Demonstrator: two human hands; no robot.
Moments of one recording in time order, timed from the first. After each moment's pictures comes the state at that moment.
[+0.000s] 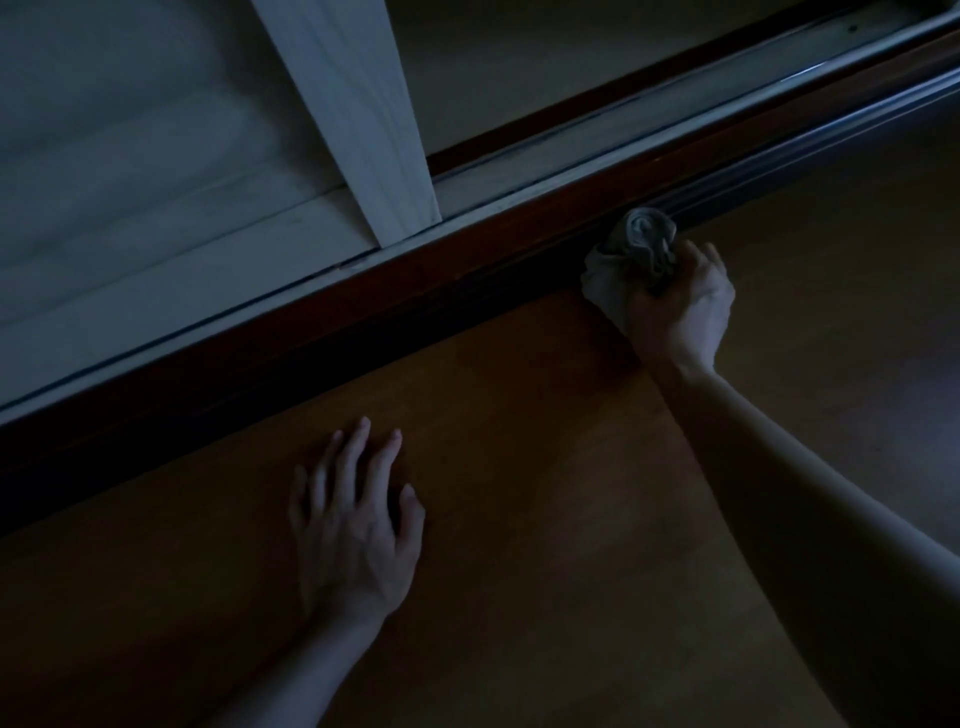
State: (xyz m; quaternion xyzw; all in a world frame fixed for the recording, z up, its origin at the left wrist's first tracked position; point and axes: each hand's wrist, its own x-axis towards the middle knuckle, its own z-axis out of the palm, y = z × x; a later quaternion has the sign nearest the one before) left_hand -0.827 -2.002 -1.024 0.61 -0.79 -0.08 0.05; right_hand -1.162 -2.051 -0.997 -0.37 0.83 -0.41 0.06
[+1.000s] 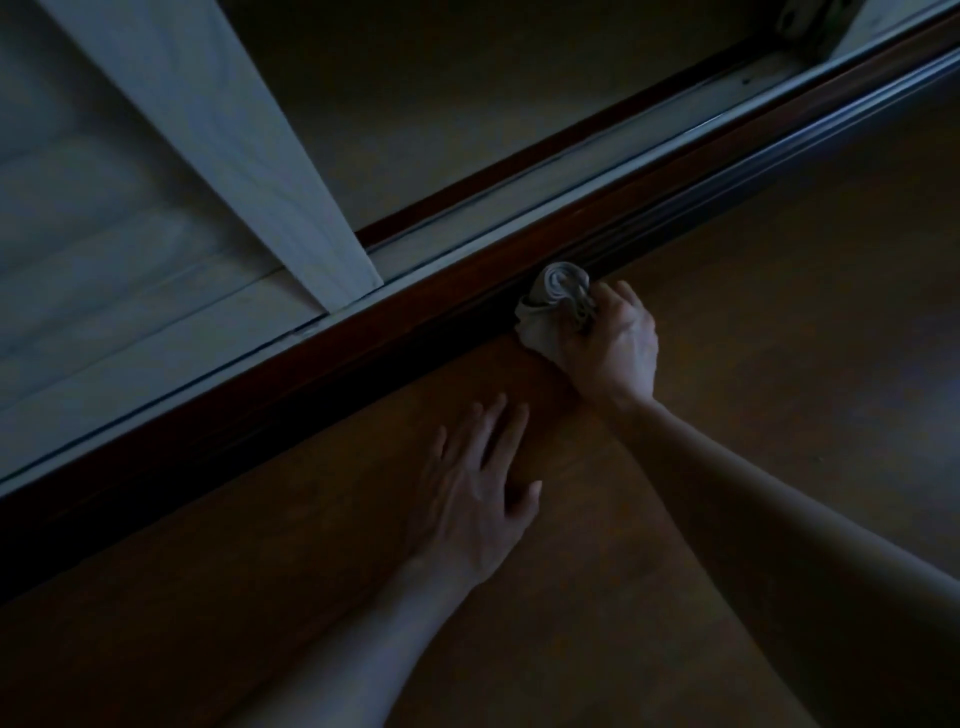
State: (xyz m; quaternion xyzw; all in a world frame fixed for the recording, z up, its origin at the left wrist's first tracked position) left_hand -0.955 -2.019 -0.999 0.39 -0.91 -0.16 -0.02; right_hand -1.166 -2.048 -1.001 -0.42 0.82 -0.39 0.07
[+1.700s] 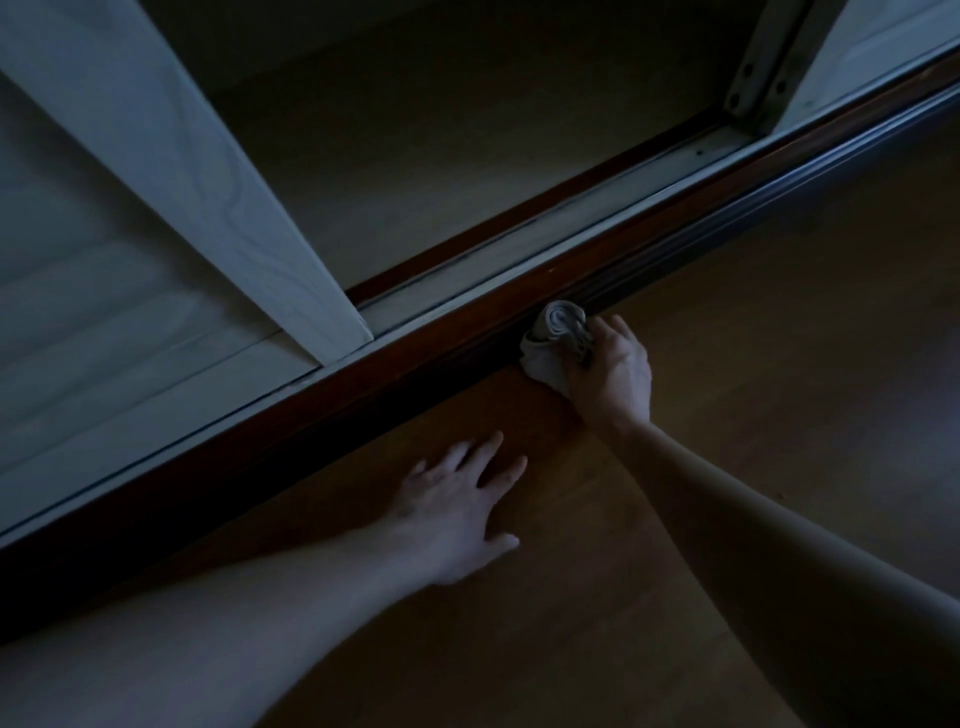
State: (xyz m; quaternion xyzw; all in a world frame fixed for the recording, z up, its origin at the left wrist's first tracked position) left_hand -0.977 -2.057 -0.956 0.29 -0.90 -0.12 -0.31; right_hand -1.193 -2.045 -0.991 -0.44 0.81 -0.38 0.10
